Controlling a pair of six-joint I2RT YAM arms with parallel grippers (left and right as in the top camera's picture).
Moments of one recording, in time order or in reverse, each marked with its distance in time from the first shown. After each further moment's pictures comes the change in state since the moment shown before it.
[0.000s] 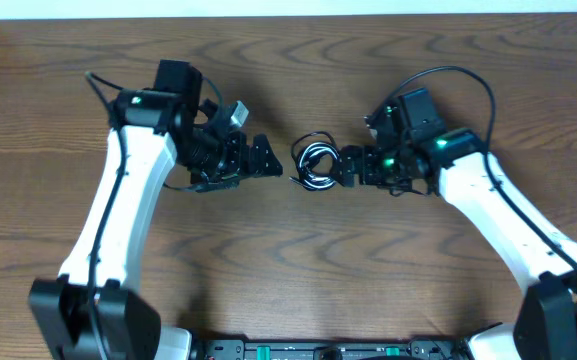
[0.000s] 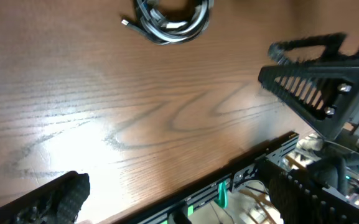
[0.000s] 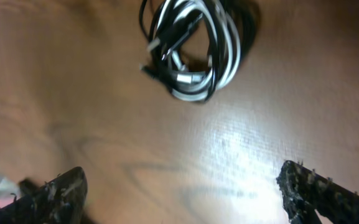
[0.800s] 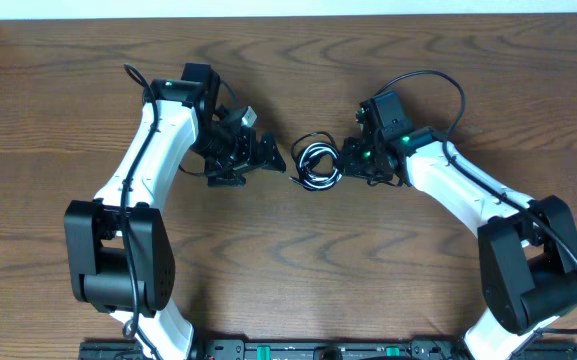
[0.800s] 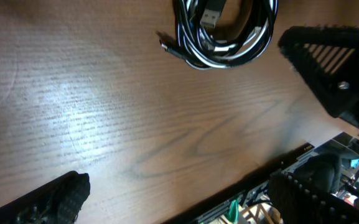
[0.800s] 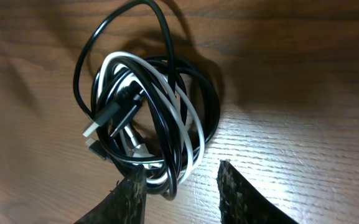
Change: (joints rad) left arm 0.000 0.238 -0.002 0.118 -0.013 -0.004; right arm 0.035 0.215 0.000 0.239 0.146 0.141
